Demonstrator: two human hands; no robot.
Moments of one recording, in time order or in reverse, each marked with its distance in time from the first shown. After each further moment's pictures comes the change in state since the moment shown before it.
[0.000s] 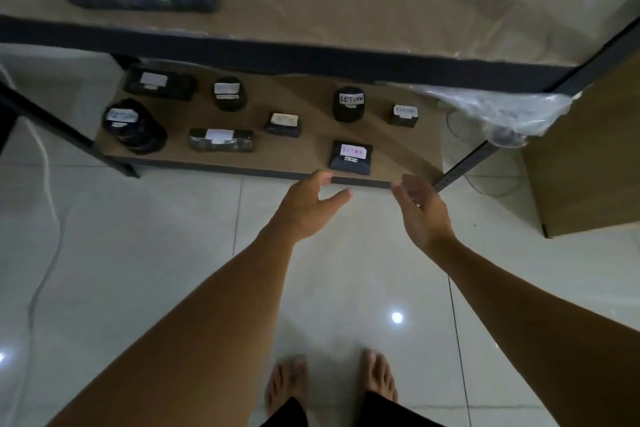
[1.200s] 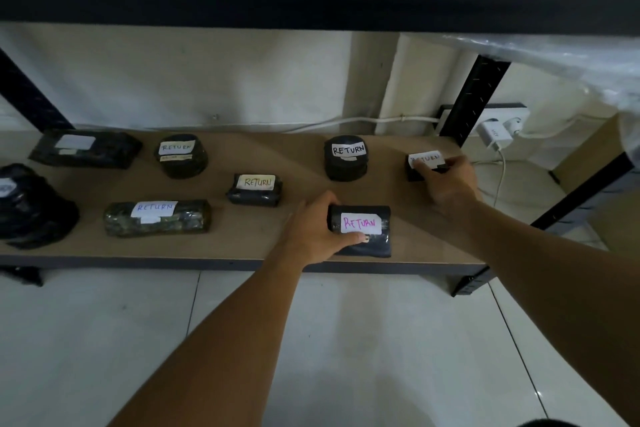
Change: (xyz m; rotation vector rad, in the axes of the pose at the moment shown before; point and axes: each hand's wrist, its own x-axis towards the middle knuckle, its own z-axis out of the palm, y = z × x) left_hand 0.246 -0.082 0.051 0.194 0.098 0.275; right_hand 0.307 0.055 0.038 0.044 0.384 -0.020
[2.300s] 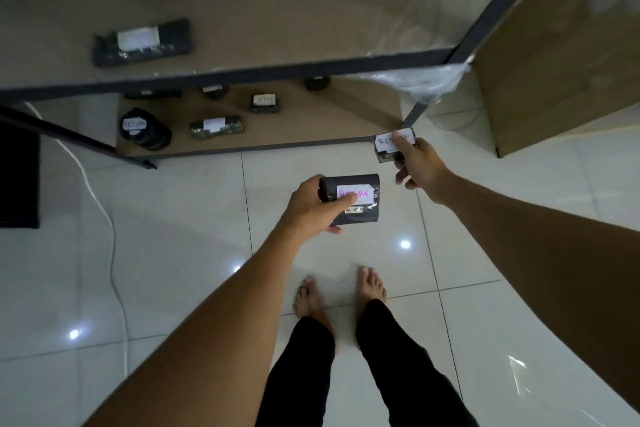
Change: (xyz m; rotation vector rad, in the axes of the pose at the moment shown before) left_hand -0.305 0.264 -0.147 -0.563 -0.276 -0.529; right_hand -0.283 -0.141 -0.268 0.114 -0.548 0.366
